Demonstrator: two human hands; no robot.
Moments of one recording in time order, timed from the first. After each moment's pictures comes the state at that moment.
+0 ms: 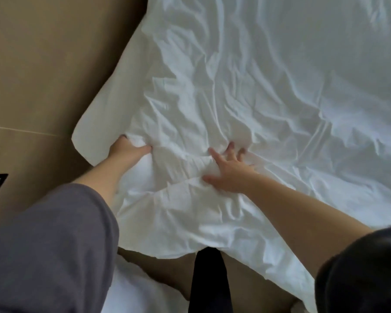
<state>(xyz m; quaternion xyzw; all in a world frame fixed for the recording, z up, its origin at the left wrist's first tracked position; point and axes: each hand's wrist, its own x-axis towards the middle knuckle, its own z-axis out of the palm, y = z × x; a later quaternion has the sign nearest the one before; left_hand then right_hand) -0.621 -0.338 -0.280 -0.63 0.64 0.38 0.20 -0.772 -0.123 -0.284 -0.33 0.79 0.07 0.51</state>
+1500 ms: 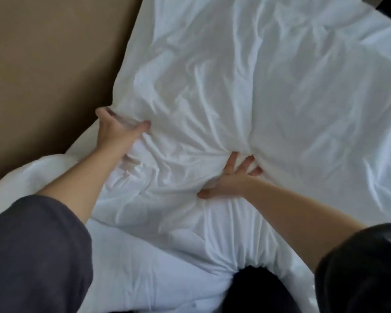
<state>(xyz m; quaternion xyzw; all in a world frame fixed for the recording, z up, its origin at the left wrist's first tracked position) -0.897 -0.470 -0.310 -0.68 0.58 0.45 -0.07 -1.047 -0.261 -0.350 -0.21 0.83 0.13 0.50</state>
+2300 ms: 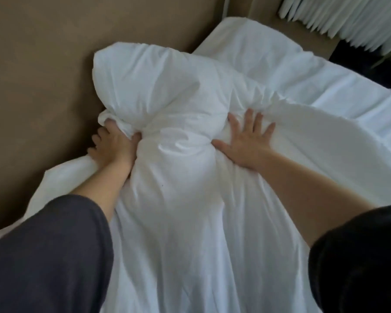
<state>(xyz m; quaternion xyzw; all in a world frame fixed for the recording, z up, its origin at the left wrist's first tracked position) -1.083 -0.540 -0.363 -0.64 0.75 0.17 -0.01 -1.299 -0.356 -0.369 -0.39 0.90 0.07 0.17</state>
